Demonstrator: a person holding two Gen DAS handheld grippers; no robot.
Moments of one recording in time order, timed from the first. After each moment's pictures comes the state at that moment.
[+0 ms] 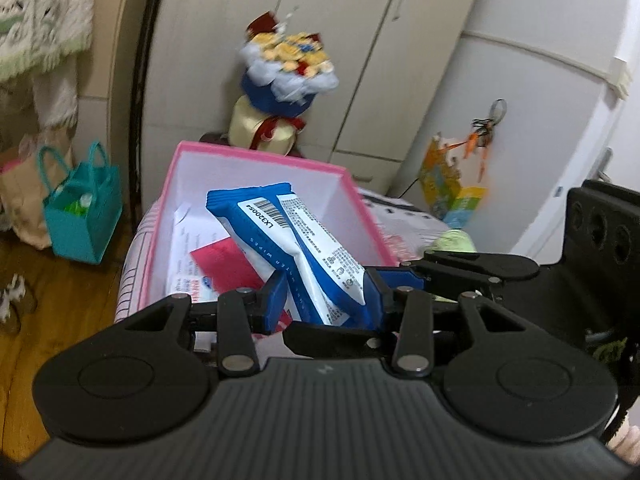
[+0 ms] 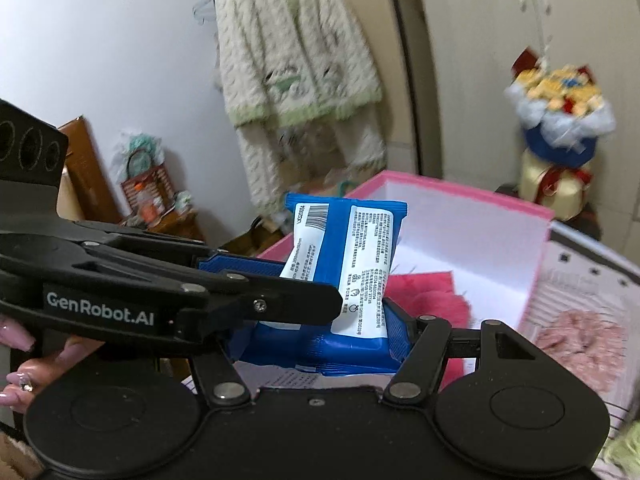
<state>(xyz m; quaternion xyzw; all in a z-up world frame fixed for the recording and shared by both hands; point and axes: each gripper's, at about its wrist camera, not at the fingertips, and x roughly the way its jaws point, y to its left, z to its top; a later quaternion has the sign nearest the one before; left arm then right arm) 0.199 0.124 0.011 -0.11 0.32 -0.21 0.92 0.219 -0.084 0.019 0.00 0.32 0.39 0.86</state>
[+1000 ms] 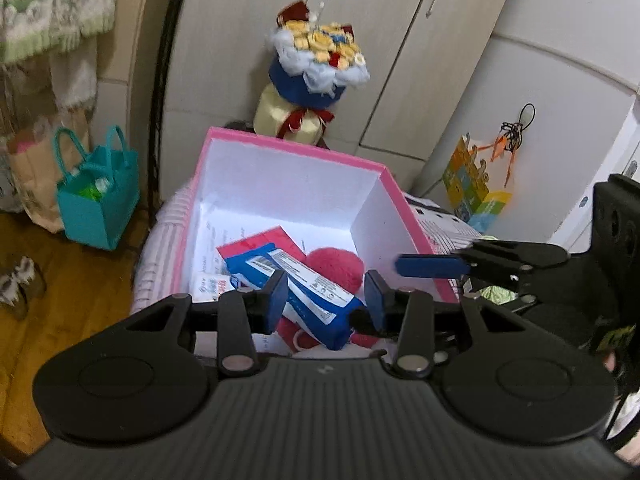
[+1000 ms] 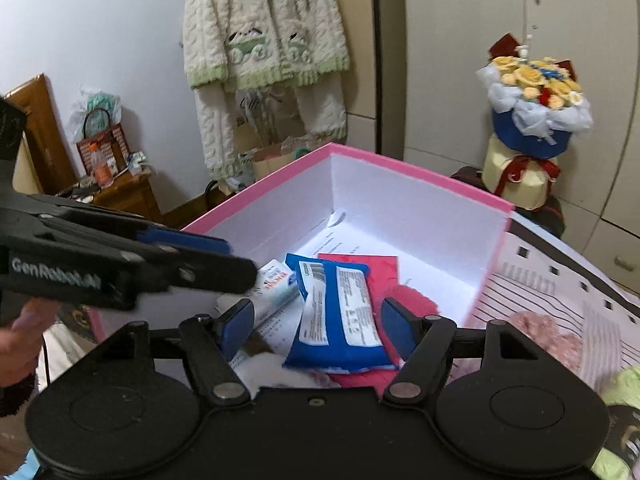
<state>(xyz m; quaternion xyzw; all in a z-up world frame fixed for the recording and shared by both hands) 0.213 0.140 0.000 -0.11 0.32 -0.18 0.92 0.241 -0.094 0.018 -0.06 0.35 0.33 0.87</state>
